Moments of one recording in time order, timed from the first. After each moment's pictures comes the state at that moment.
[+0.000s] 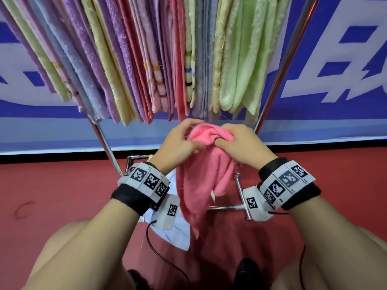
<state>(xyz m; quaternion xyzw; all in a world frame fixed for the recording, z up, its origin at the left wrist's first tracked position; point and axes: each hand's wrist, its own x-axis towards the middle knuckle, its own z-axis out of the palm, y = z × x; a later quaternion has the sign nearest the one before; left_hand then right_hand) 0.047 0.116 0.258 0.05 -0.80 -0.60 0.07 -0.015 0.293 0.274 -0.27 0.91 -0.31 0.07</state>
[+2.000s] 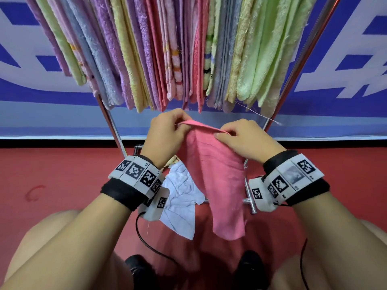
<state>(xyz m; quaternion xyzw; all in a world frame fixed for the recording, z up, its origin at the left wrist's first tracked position) 0.074 0.077 0.262 0.07 -0.89 -0.40 0.21 -0.011 0.278 0.269 -0.31 0.91 -0.25 0.09</state>
